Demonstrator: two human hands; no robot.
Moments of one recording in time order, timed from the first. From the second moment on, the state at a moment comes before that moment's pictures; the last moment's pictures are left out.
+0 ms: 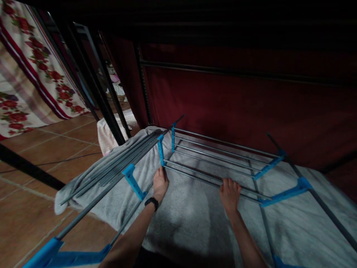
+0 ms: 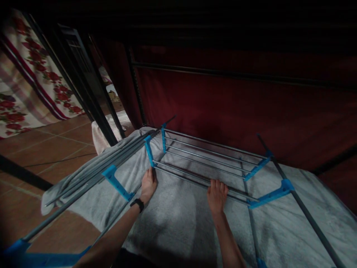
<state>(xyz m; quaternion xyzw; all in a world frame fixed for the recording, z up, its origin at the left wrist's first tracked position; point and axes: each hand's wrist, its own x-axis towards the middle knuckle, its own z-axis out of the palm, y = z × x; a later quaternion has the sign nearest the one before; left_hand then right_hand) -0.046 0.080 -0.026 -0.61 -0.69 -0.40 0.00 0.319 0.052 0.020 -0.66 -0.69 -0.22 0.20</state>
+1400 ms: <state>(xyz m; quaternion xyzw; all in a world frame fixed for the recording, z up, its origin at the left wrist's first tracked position) -0.045 0.075 -0.026 -0.61 -0.69 -0.39 -0.02 0.325 0.051 0.015 -0.64 -0.70 -0.22 0.21</state>
